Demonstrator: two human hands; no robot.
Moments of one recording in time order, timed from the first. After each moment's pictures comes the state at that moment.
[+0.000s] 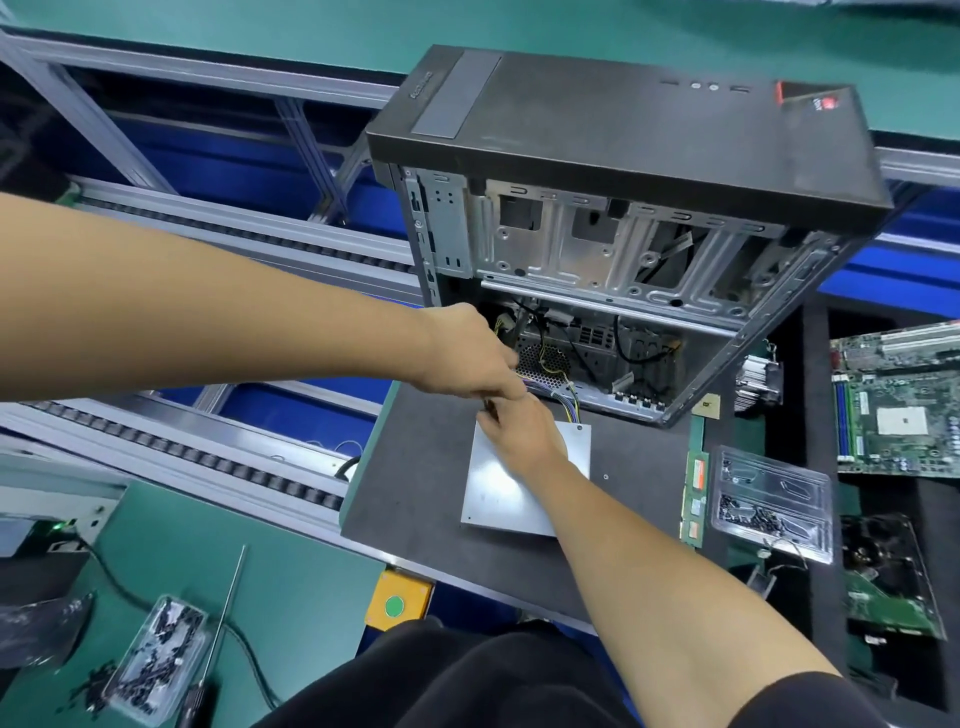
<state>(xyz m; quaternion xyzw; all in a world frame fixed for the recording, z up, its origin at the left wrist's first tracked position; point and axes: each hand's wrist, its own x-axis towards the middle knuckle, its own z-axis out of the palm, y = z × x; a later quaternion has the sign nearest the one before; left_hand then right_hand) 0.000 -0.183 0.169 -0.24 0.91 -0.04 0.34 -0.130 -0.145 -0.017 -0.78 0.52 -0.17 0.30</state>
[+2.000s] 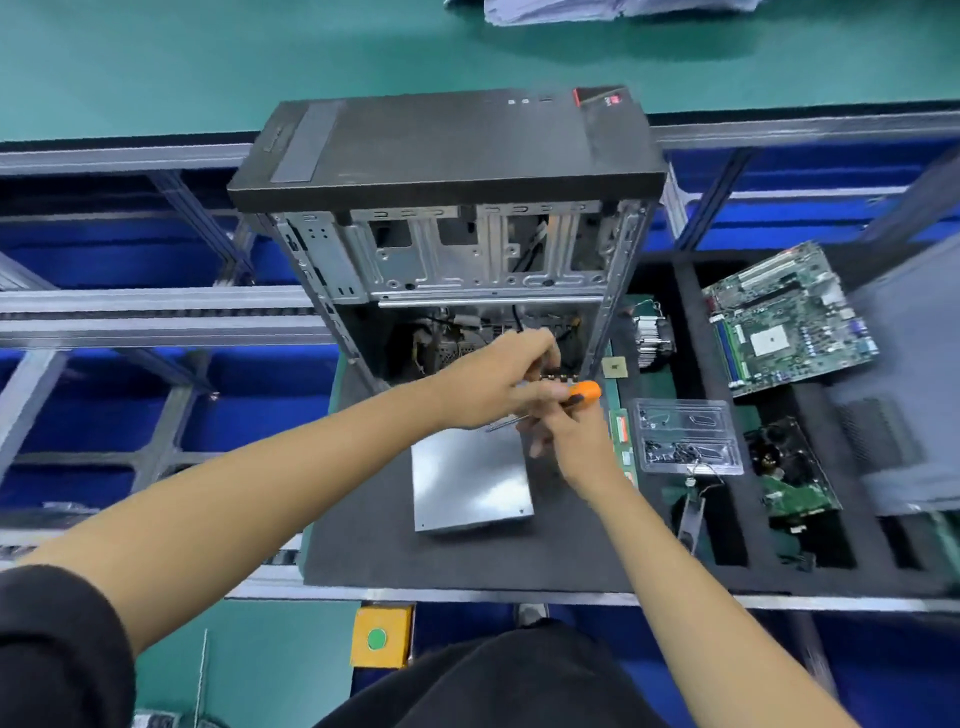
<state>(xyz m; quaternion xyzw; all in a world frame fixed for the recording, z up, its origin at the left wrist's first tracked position) -0.102 -0.170 0.112 -0.39 0.84 0.36 -0.10 -0.255 -0.096 0.053 -0.47 0.57 -0.43 0.51</state>
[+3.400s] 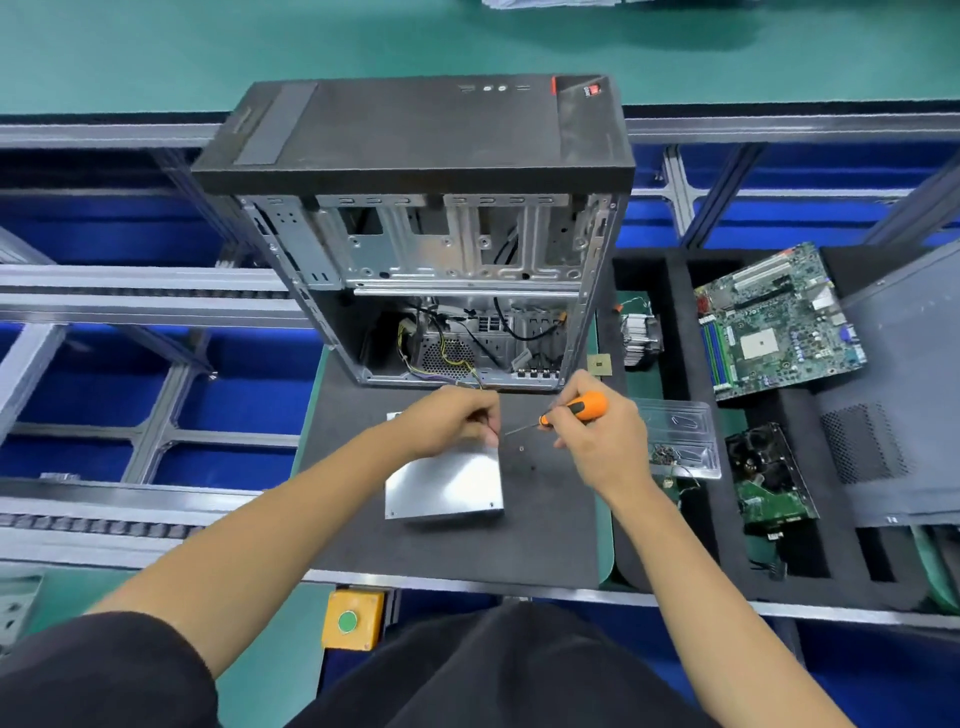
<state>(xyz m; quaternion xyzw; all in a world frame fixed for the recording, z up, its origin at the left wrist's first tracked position) -0.087 -0.145 0.043 -0.46 0.76 0.45 -0.05 -0.313 -0.084 0.075 -0.59 0.65 -0.34 0.34</state>
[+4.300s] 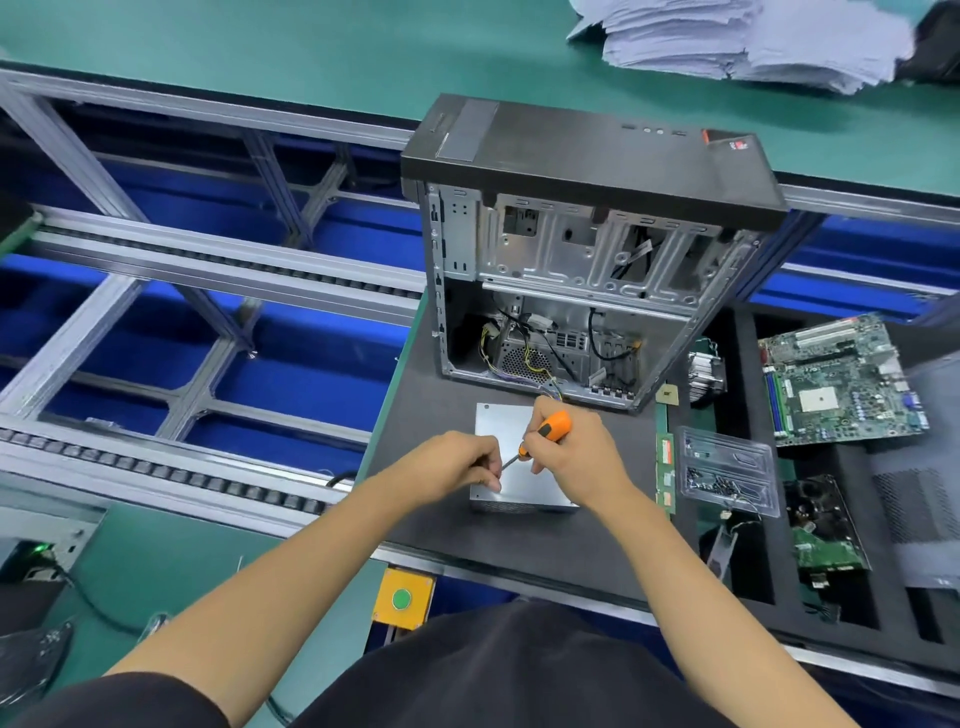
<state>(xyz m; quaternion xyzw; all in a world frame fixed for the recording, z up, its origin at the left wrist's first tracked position) 0.023 -0.057 0.031 -0.51 0.77 0.39 -0.05 -0.186 -0.058 0.103 -0.69 0.56 -0.21 0.41</state>
